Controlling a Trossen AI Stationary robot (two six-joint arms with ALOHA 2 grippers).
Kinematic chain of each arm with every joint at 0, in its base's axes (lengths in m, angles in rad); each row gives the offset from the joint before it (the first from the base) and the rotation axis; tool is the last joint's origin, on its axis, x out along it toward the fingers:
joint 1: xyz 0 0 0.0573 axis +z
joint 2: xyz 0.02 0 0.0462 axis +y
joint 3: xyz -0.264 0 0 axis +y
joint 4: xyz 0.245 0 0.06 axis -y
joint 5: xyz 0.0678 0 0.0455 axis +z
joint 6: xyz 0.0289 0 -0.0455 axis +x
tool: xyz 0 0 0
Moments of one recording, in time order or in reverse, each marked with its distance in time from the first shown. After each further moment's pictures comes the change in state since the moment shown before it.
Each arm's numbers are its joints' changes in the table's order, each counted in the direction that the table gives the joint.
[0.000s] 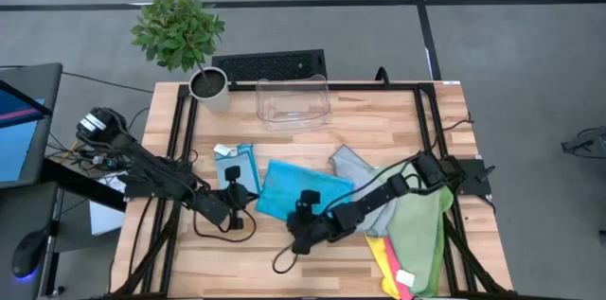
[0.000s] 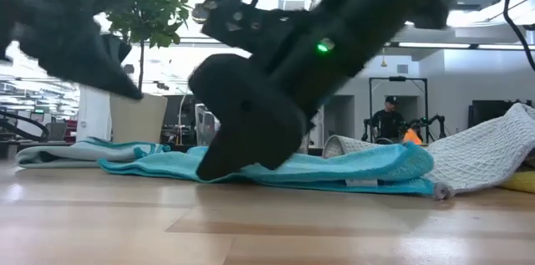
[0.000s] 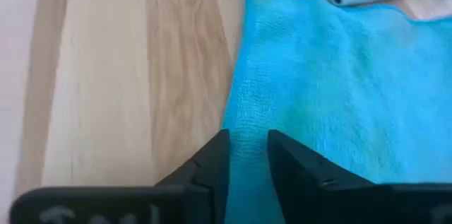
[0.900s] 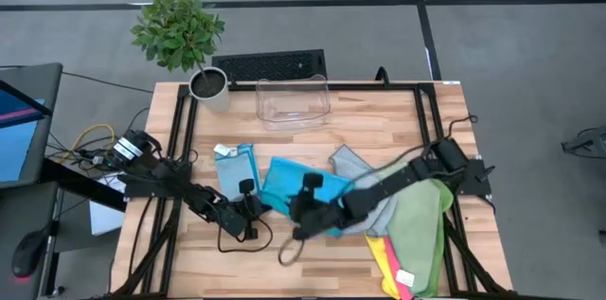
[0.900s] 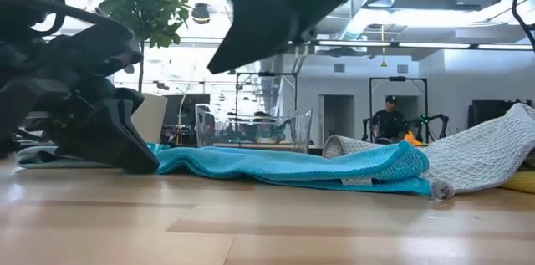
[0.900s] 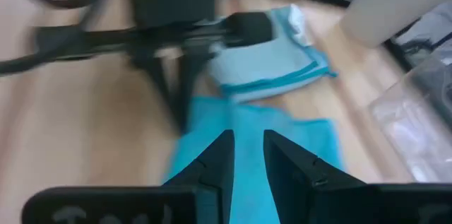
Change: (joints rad) left arm 0.006 0.457 -0.024 0.325 -0.045 -0.071; right arm -0.069 -0.209 0.058 0.045 -0.118 -0.260
